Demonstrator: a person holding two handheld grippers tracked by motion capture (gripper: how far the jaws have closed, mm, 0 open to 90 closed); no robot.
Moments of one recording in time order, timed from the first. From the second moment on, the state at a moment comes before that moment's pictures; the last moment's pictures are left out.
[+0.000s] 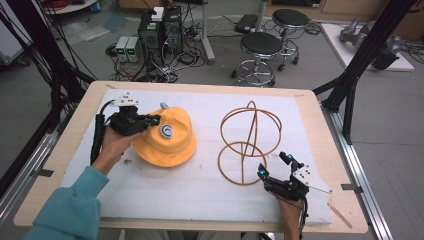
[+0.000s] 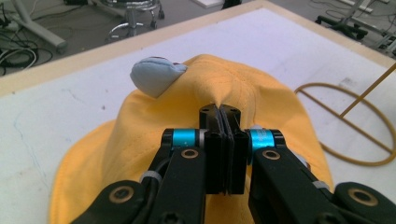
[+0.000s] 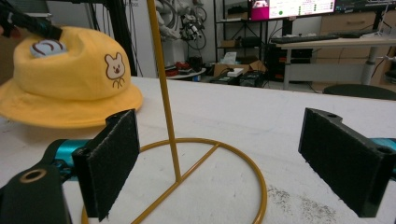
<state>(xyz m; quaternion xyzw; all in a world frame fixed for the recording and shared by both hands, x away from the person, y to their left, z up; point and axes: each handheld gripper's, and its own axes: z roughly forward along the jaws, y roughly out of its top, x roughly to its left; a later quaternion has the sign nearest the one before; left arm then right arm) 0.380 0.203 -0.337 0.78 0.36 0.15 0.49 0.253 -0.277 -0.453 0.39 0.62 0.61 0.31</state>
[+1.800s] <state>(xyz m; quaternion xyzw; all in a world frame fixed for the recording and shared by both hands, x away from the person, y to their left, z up) 0.330 0.088 -0.167 0.71 0.22 0.13 0.66 0.253 -0.276 -0.453 0.39 0.62 0.61 0.31</state>
